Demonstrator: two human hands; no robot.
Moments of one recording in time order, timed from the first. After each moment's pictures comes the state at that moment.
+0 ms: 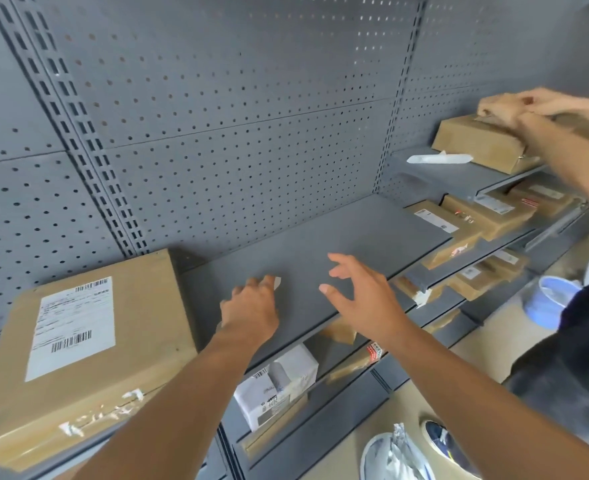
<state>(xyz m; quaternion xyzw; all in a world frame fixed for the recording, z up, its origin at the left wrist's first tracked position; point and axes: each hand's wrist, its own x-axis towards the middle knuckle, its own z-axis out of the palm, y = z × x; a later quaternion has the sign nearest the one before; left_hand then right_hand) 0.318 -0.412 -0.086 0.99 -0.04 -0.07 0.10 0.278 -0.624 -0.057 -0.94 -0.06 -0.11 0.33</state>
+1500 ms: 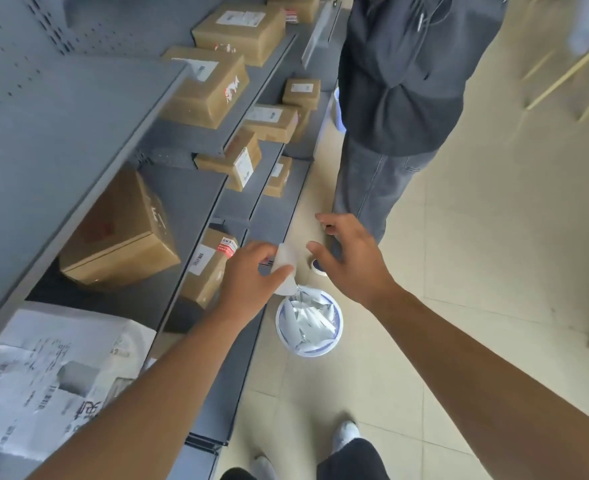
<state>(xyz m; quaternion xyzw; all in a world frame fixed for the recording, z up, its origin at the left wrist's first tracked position) 0.213 -0.678 -0.283 0.83 -0.39 -0.17 0.37 0.072 -0.822 -0.273 -0.86 0.29 -0.21 0.35</state>
